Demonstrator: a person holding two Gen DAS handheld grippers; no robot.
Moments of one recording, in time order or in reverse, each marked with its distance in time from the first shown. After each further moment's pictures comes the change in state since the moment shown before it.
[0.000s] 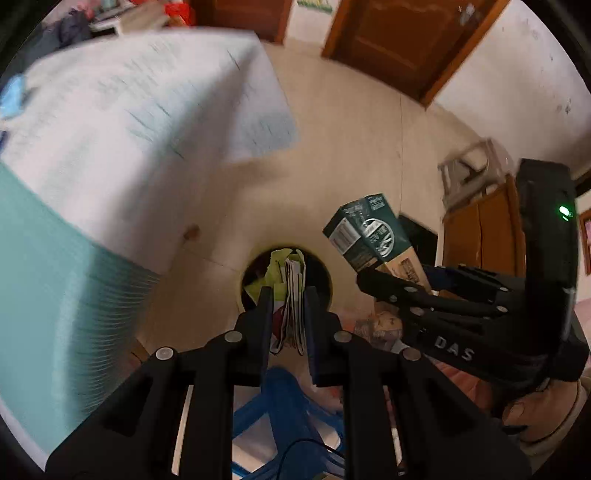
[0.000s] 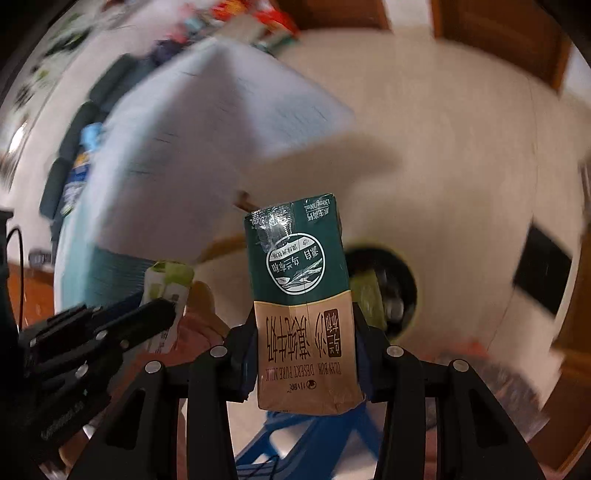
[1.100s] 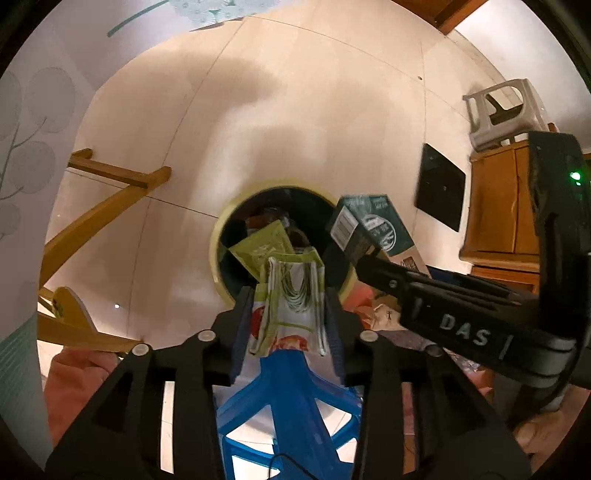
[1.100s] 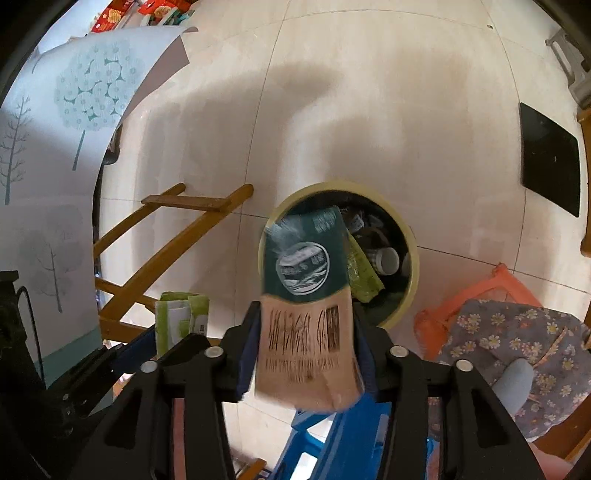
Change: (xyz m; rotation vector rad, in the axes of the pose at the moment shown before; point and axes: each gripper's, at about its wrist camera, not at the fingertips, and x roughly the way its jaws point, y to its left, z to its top) left arm 0.215 0.011 0.026 0.013 0.292 0.034; right arm 0.156 -0.080 0.042 0.323 0.181 -0.015
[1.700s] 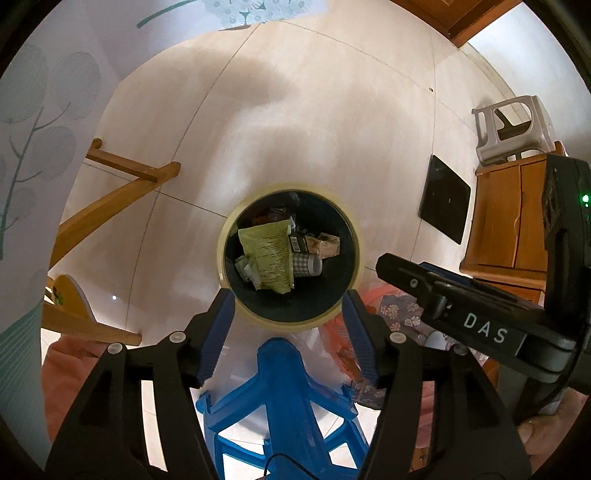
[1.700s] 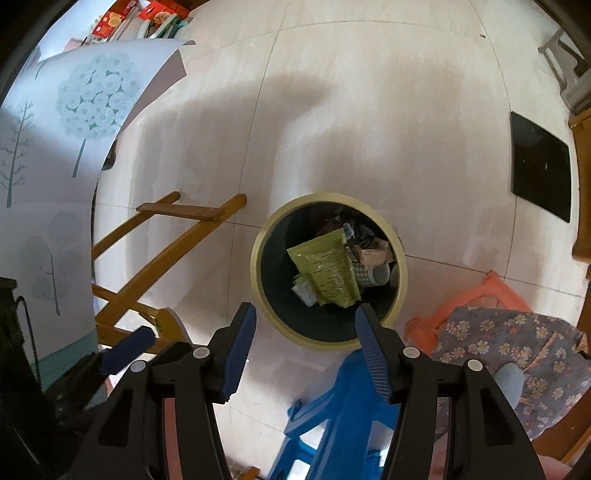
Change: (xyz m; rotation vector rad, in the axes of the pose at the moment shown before) left arm -0.005 0.013 0.002 -0.067 -0.017 0.001; right arm -0.011 -0.001 0.002 -0.015 -0.041 -0.035
